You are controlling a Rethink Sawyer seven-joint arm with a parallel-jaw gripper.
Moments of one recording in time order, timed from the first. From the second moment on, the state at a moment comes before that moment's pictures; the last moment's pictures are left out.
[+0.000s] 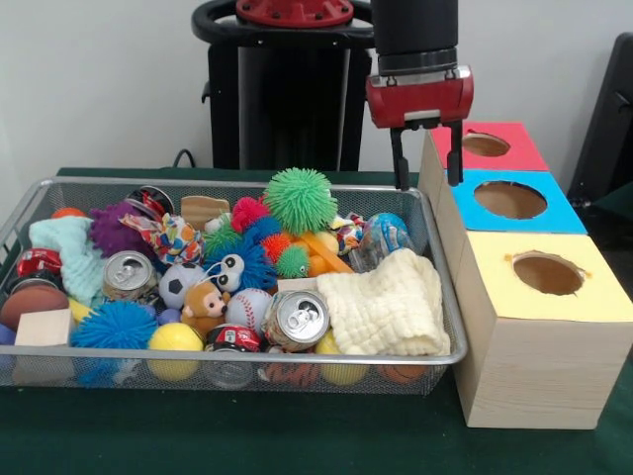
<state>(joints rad) -0.37 -0.83 0.29 2.08 -0.15 0.09 1.76</state>
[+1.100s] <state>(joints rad) -0.67 -0.57 0.29 2.19 -0.44 -0.07 1.76</state>
